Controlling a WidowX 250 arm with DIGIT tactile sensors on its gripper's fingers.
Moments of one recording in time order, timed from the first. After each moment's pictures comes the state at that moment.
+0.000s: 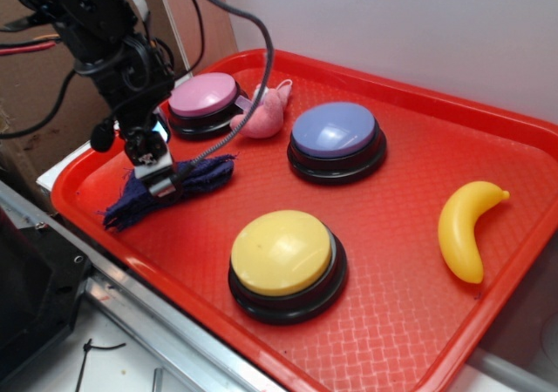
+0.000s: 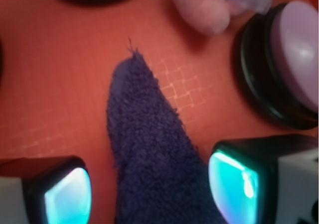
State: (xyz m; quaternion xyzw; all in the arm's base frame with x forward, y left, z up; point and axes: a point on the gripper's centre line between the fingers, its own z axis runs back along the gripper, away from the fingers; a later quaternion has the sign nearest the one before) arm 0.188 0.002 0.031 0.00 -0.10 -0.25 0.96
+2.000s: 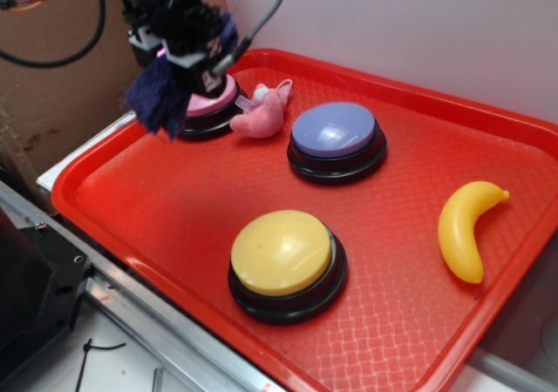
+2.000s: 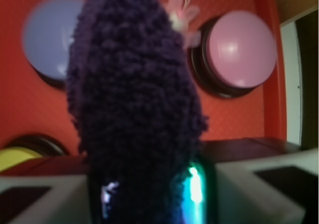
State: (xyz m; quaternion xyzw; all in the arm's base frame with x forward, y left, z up) arm 0.220 -0.035 0.130 0.01 -0.03 0.03 1.00
